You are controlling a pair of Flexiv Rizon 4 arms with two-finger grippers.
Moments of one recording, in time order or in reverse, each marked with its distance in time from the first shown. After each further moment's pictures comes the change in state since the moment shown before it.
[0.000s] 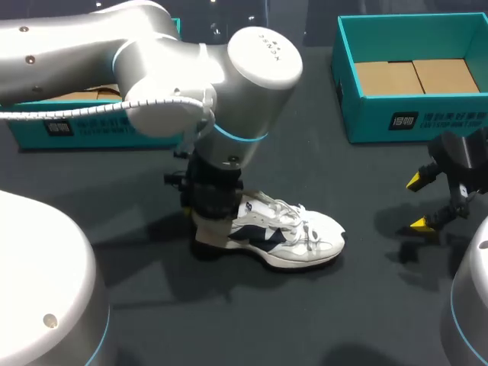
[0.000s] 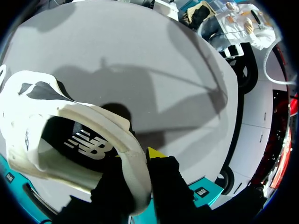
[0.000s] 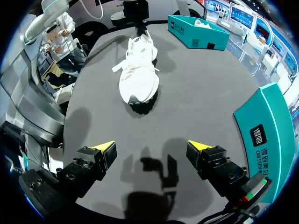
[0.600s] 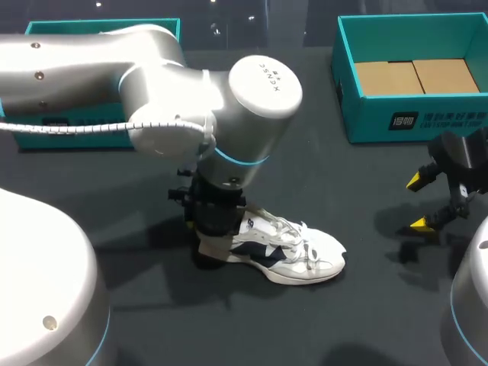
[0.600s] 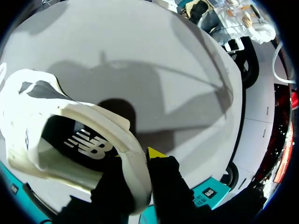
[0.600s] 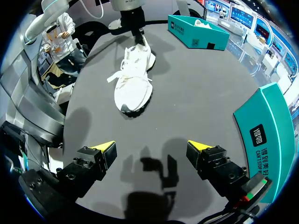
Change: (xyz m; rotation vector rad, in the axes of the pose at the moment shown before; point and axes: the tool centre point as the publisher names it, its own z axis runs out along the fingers) left arm -0.012 -0.014 0.023 -0.019 -0.015 0.049; right arm 0.000 0.000 0.000 0.000 0.000 0.000
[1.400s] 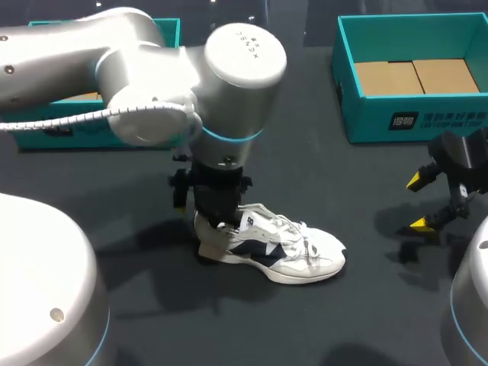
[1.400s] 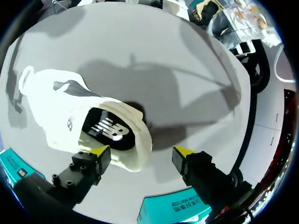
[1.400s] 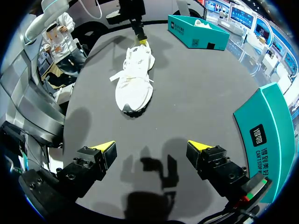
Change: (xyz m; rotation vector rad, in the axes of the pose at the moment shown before) left arm -0.002 0.007 -0.053 0.016 -0.144 -0.083; right arm 0.000 0.000 0.000 0.000 0.000 0.000
